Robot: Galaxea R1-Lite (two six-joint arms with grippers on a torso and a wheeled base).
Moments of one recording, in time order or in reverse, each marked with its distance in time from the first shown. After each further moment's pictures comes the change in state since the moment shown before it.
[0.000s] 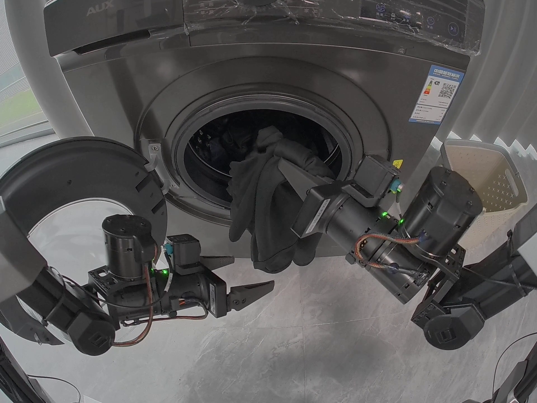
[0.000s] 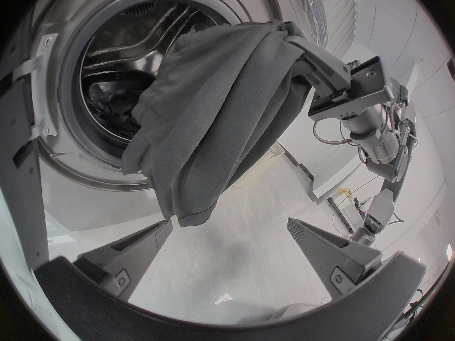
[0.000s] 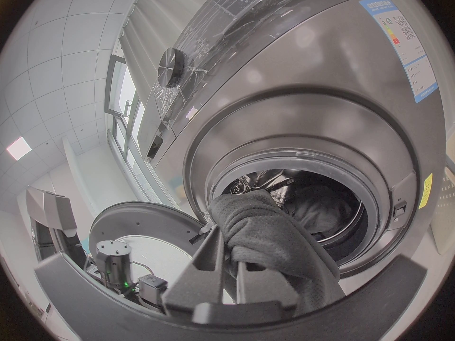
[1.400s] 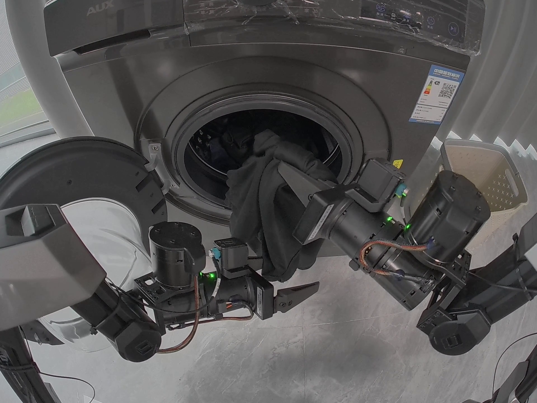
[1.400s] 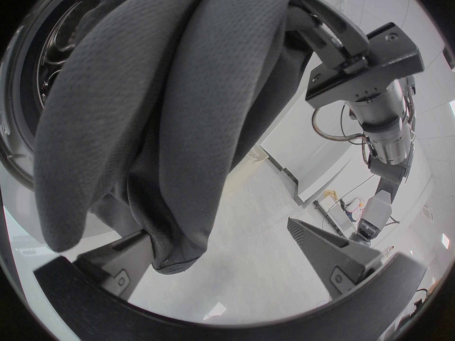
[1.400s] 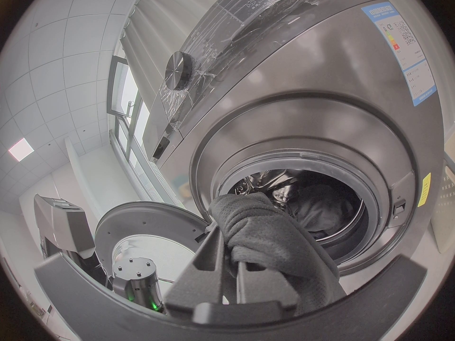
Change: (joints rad) left arm -0.122 0.183 -0.126 -0.146 0.001 -0.046; right arm 0.020 -0.024 0.031 -0.008 -0.004 0.000
